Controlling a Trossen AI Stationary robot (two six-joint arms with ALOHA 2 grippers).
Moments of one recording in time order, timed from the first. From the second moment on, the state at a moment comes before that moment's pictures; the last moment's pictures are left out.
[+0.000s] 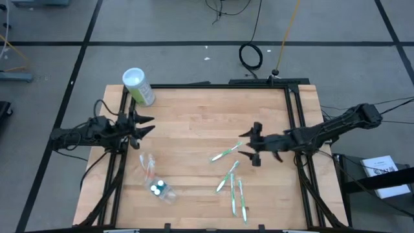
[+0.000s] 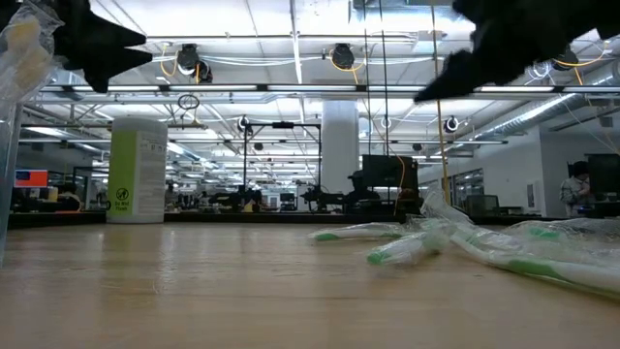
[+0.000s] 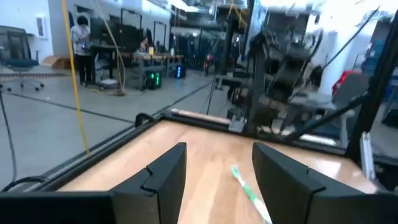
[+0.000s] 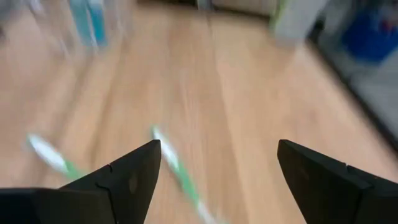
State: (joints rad) left arm -0.01 0.04 0.22 -0.10 -0.24 -0.10; right arm 0.25 1.04 0.54 0.00 0.37 0.02
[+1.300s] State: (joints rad) left arm -0.01 0.23 0.18 -0.05 -0.40 -0.24; right arm 0.14 1.81 0.96 0.04 -0.12 0.04
